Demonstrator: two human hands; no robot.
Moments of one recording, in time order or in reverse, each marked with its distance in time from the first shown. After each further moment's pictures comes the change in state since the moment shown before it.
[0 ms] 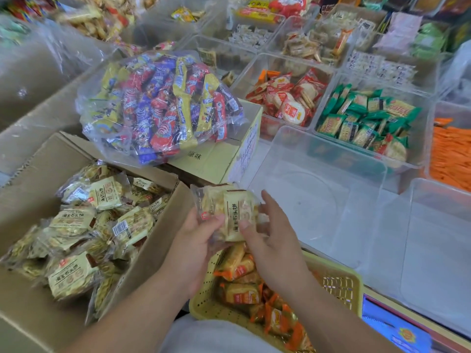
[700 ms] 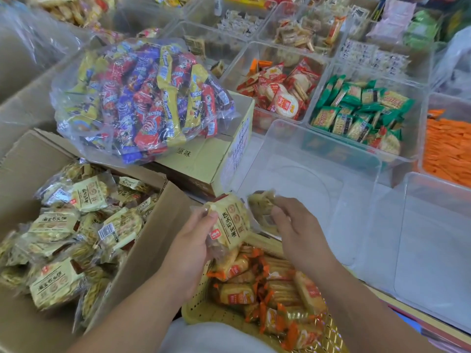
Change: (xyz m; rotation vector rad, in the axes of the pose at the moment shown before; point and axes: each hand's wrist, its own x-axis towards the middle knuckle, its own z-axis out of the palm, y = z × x) left_hand 0.021 -0.018 -0.007 0.026 0.035 -0.194; right_hand 0.028 0.027 -0.046 -0.215 0.071 -0.071
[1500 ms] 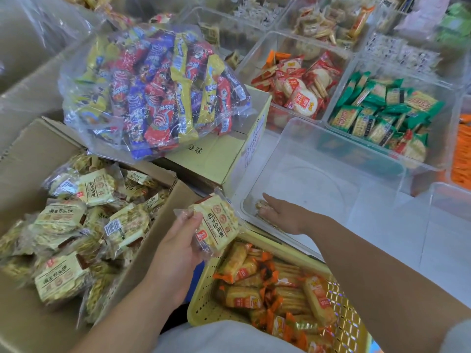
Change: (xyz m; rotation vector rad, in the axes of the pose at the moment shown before) left_hand 0.003 0.005 -0.029 -0.180 0.089 0.054; right_hand 0.115 0.085 0.042 -0.452 -0.761 0.260
